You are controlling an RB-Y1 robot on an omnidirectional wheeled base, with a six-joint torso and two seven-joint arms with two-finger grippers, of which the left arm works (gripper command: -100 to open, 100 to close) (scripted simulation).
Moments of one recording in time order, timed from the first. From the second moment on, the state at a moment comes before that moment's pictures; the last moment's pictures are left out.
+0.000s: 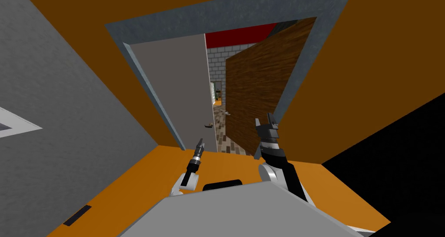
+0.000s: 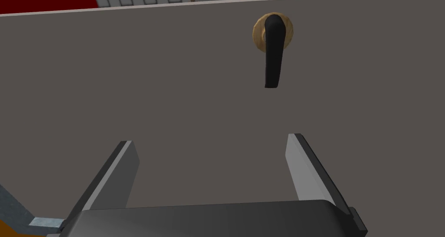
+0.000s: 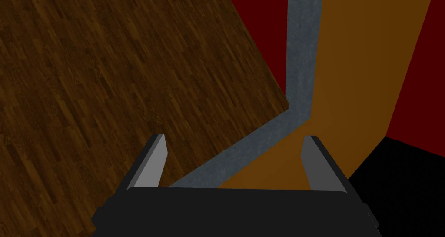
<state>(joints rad) 0.01 0.11 -0.13 -1.01 -0.03 -0.72 0.10</state>
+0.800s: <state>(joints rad) -0.06 0.12 -0.14 -0.85 -0.03 -0.75 0.13</state>
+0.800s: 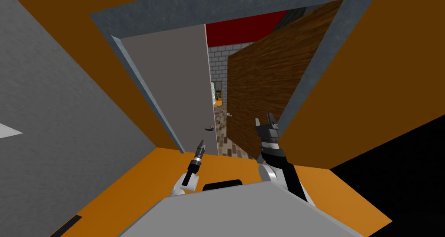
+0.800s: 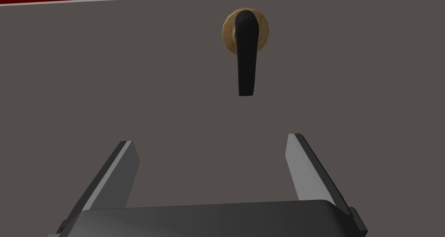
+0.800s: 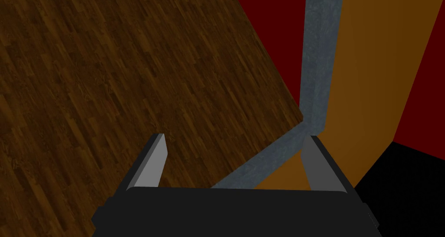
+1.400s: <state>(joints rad) -0.11 0.12 -0.14 -0.73 -0.03 -0.79 0.15</state>
